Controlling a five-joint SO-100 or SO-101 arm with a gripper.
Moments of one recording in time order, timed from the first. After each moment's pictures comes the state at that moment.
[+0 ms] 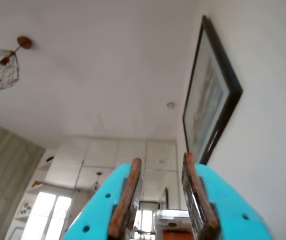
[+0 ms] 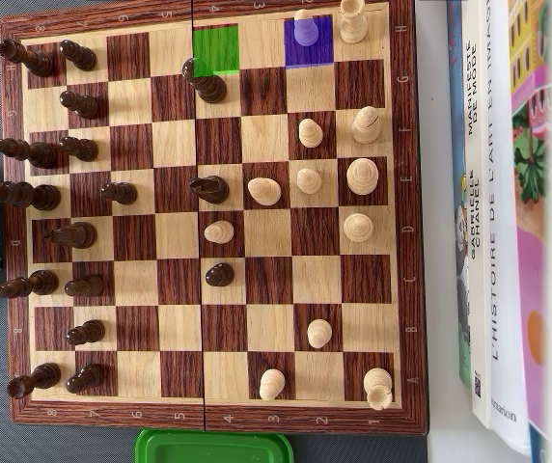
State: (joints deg) arm -6.2 191.9 171.2 -54.9 88.7
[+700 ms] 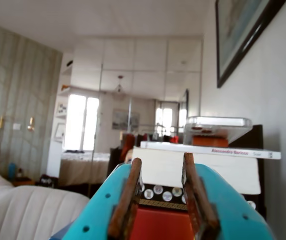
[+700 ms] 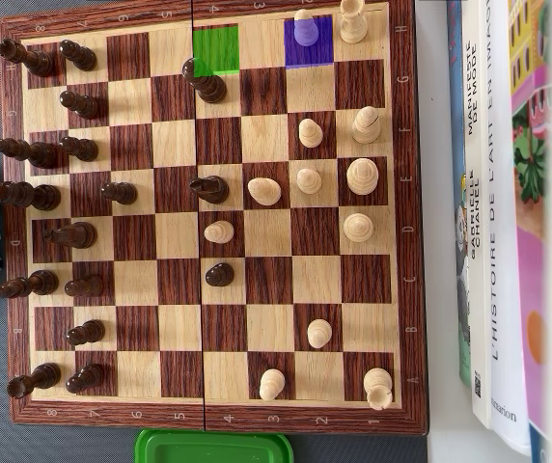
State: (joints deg) arm -11.4 177.7 153.3 -18.4 88.7
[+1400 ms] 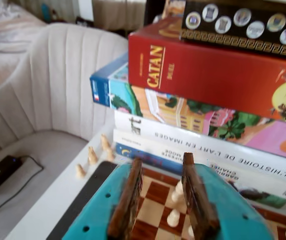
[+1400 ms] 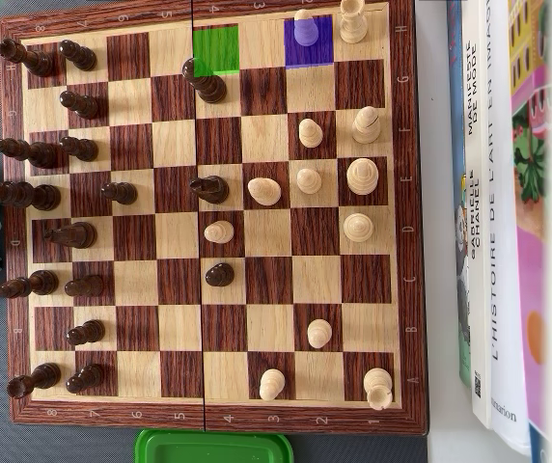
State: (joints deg) arm -20.5 157.6 137.1 24.5 88.7
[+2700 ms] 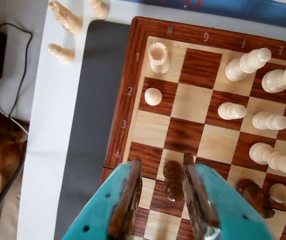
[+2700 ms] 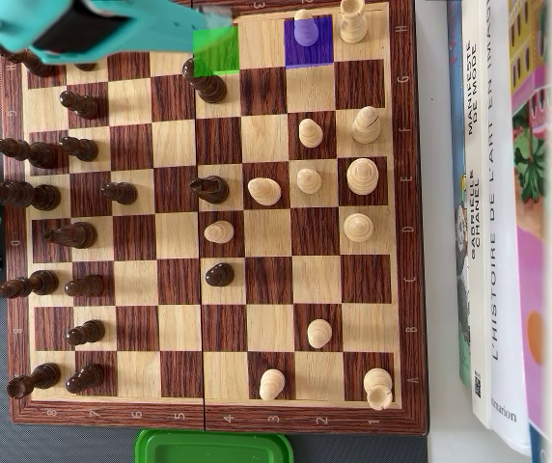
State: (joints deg) arm -24.9 94.7 85.5 65.8 105.1
